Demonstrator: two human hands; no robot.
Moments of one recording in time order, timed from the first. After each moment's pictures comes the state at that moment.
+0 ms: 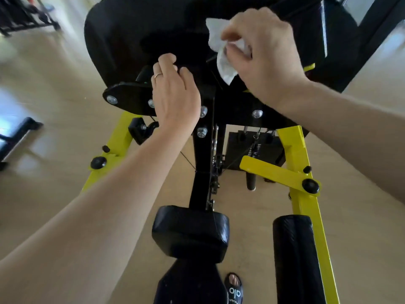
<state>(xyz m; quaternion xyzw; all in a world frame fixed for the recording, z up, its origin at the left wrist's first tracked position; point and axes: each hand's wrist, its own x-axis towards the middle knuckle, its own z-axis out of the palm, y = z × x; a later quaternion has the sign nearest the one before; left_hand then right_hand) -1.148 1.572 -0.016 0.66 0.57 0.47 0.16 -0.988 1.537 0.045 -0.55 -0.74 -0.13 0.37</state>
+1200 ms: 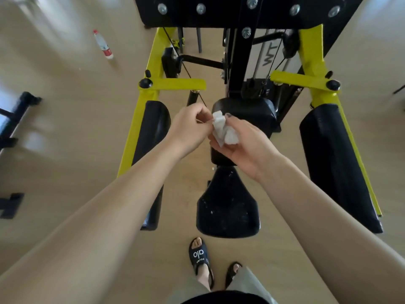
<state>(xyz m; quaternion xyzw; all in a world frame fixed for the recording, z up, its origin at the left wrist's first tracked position) -1.371 1.367 -0.104 0.75 0.48 0.21 0.40 -1.243 1.281 -0.102 -0.51 -0.08 0.63 0.58</state>
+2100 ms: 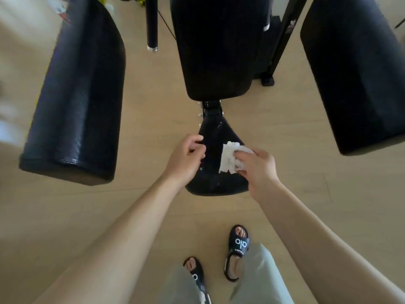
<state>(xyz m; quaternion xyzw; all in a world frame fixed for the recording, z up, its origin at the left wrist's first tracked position) -1.396 1.213 -0.321 0.61 0.55 0.12 0.56 -1.251 1.125 -0.335 -0.74 -0.03 0.47 0.49</state>
